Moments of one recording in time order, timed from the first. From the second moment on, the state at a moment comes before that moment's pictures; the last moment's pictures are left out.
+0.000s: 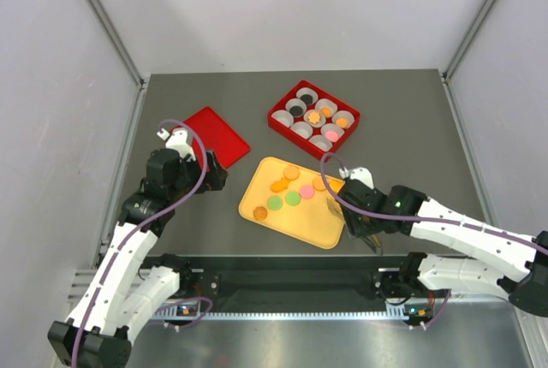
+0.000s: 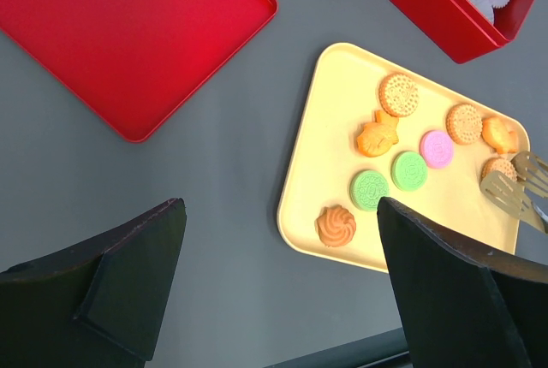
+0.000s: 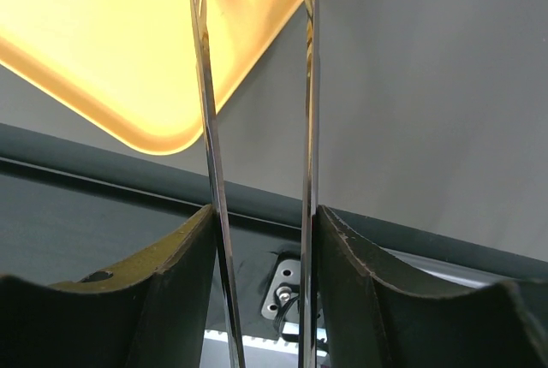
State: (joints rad) left arm -0.26 0.75 0.76 -0.55 0.07 -0.36; right arm 1.01 1.01 0.84 -1.06 0.32 0.66
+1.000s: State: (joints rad) left arm -0.26 0.75 0.76 -0.55 0.07 -0.36; right arm 1.00 1.10 1.07 -1.04 0.33 0.54
